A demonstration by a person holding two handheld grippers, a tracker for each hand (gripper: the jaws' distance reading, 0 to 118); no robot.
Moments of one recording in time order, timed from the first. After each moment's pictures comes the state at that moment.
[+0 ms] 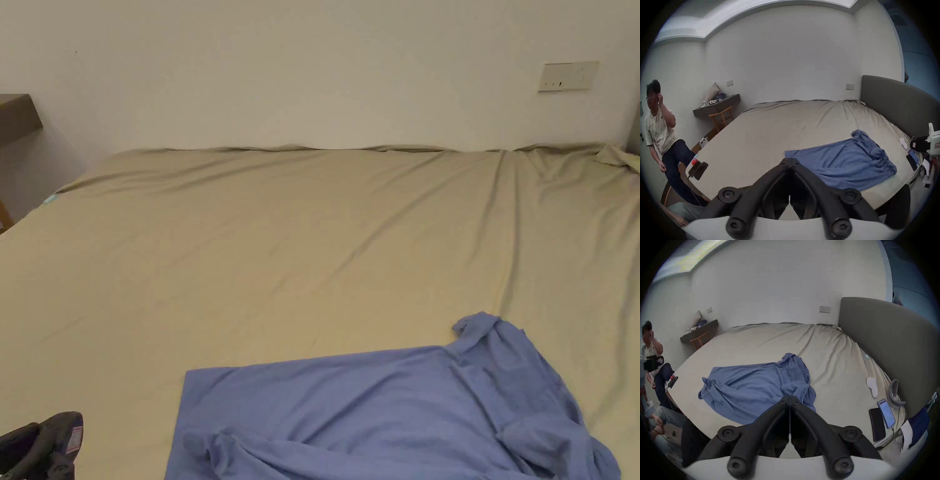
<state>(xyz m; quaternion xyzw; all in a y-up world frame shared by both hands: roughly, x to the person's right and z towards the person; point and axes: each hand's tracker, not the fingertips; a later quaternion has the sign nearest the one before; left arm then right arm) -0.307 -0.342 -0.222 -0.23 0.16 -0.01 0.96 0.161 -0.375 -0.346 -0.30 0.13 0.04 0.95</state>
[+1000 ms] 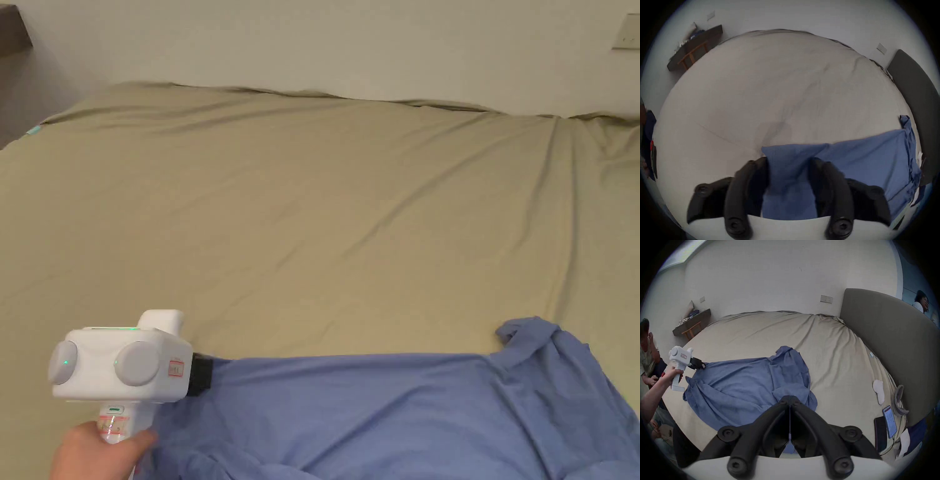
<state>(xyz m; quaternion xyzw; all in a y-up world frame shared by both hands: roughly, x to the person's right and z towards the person) -0.433 -0.551 -0.536 -0.48 0.13 0.09 0.86 0.133 -0.415 -0.440 -0.35 0.11 0.07 0.93</state>
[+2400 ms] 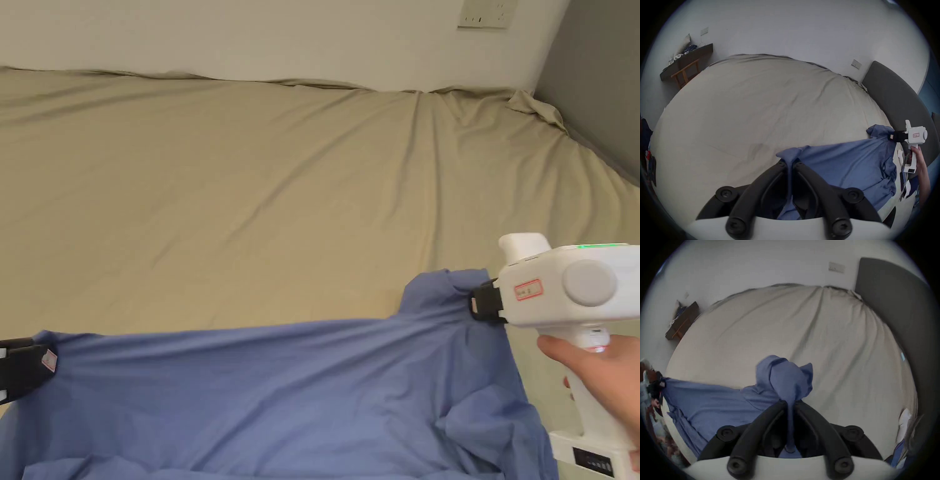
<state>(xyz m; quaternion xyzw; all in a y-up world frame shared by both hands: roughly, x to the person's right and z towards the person) -0.404 -0.440 -0.480 -0.39 0.06 0.12 0.91 0.109 -0.445 -0.671 -0.44 0.14 0.07 0.89</state>
